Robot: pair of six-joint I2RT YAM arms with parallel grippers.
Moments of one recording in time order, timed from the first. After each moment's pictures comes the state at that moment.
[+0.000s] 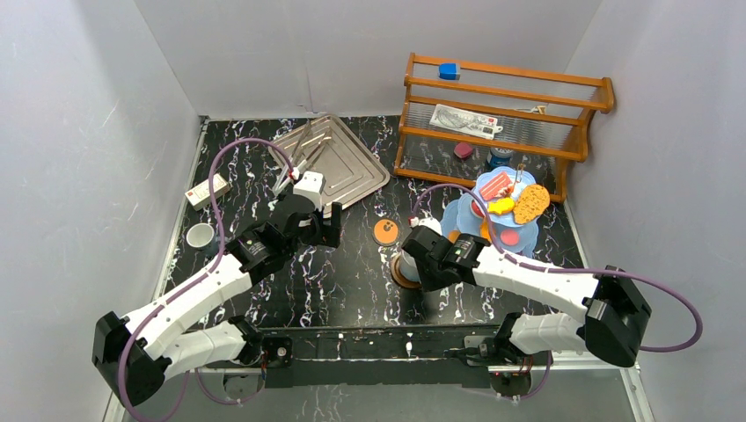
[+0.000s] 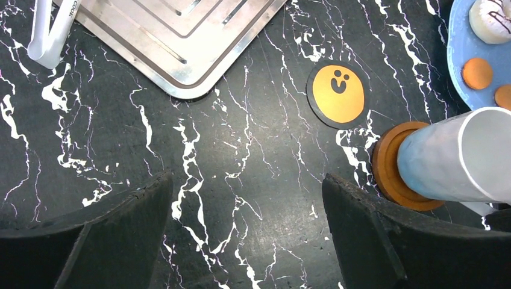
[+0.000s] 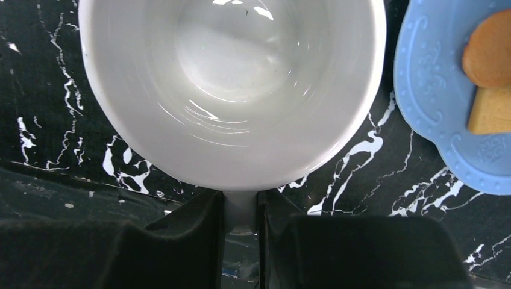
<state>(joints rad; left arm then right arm) -0.75 1.02 0.82 -0.41 -0.33 -0.31 1.01 1.23 0.81 -0.80 0.21 0.64</state>
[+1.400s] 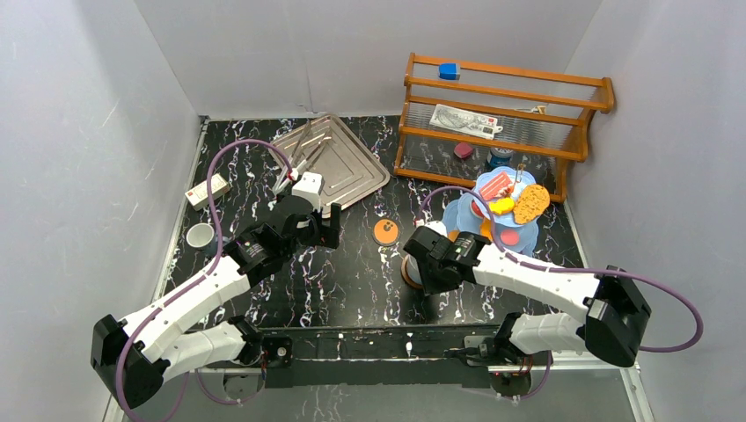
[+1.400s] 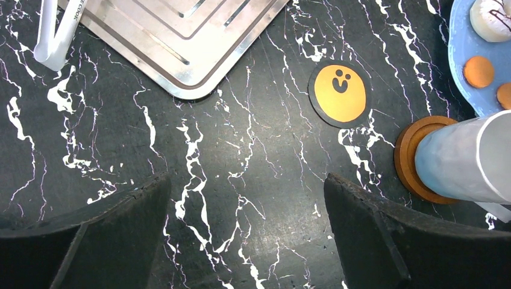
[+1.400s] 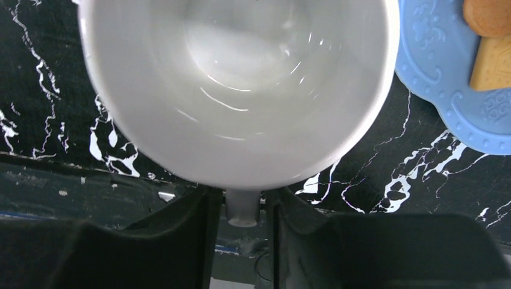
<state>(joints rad) -0.75 1.00 0.81 -0.41 -0.34 -0.30 1.01 1.23 0.82 -0.90 0.20 0.71</state>
